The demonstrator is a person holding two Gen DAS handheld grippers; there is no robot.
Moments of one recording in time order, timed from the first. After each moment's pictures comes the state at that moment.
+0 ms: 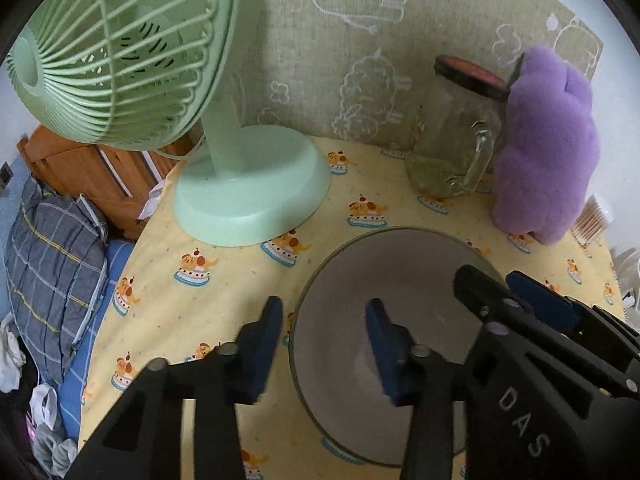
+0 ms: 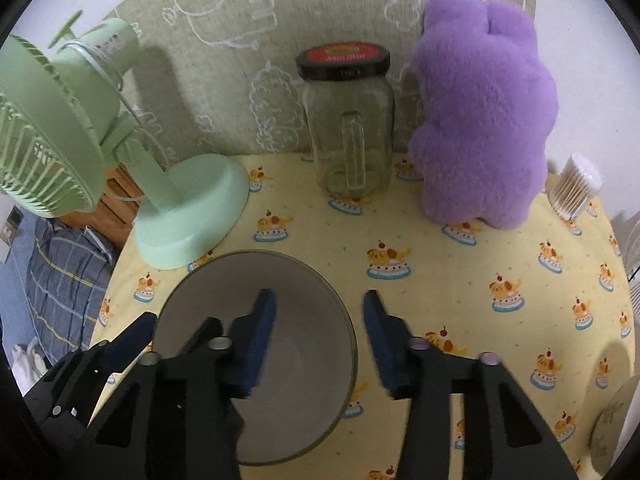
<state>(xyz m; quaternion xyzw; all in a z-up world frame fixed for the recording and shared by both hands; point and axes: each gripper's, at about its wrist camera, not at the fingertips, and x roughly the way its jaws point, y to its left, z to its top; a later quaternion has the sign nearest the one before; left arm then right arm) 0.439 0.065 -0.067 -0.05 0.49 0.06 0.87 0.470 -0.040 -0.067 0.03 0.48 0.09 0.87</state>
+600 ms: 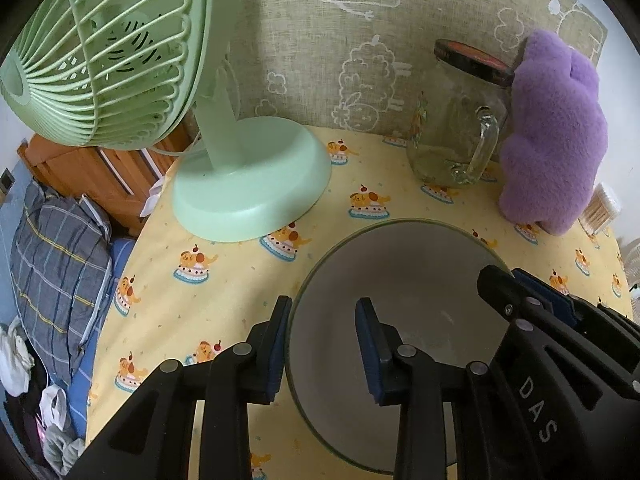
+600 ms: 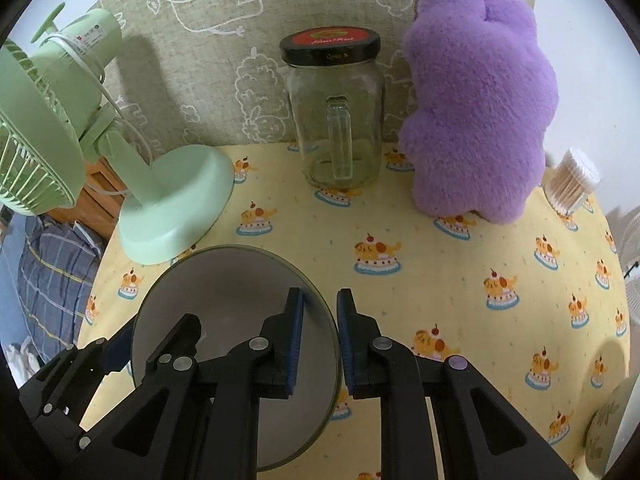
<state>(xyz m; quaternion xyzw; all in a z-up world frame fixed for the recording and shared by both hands) 0.443 0.061 -0.066 -0.03 0.51 0.06 0.86 0.475 -0.043 -0.070 0.02 0.50 0.07 0.86</state>
